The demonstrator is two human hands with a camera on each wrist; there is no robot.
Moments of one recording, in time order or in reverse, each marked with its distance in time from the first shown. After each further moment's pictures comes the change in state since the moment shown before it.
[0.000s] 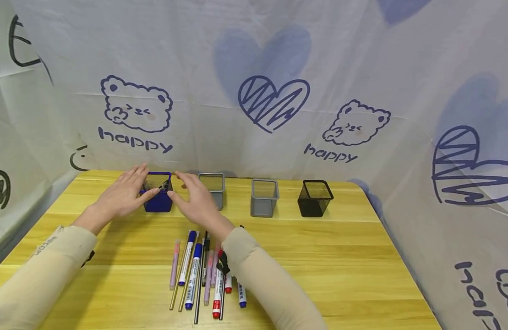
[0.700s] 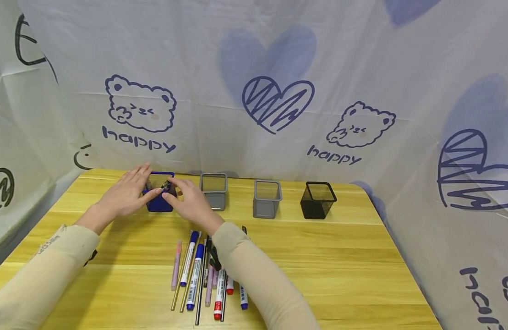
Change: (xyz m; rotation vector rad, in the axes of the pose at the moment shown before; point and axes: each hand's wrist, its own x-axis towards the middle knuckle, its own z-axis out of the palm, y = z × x) left_hand -0.002 0.003 -0.002 0.007 -0.007 -0.021; right_hand 0.021 0.008 0.027 -0.011 -0.124 0.078
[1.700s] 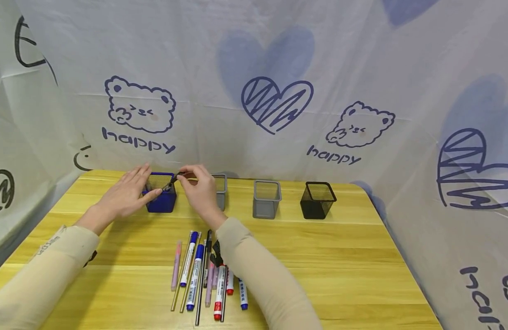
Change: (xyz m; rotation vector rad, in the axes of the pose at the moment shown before) left_hand 0.000 0.000 -0.001 -0.003 -0.013 0.005; right_hand 0.008 0.001 -0.013 0.327 0.507 -0.172
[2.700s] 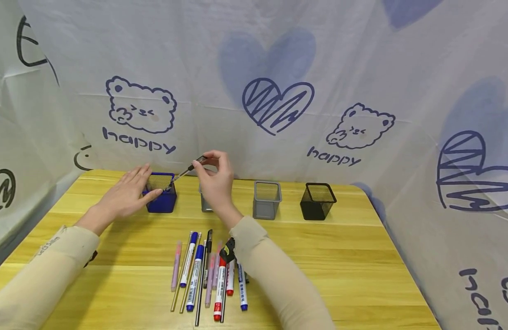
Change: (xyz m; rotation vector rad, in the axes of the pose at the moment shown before) left_hand -0.001 0.001 0.000 0.008 0.009 0.015; right_hand 0.011 -0.024 -0.037 0.227 0.180 -0.078
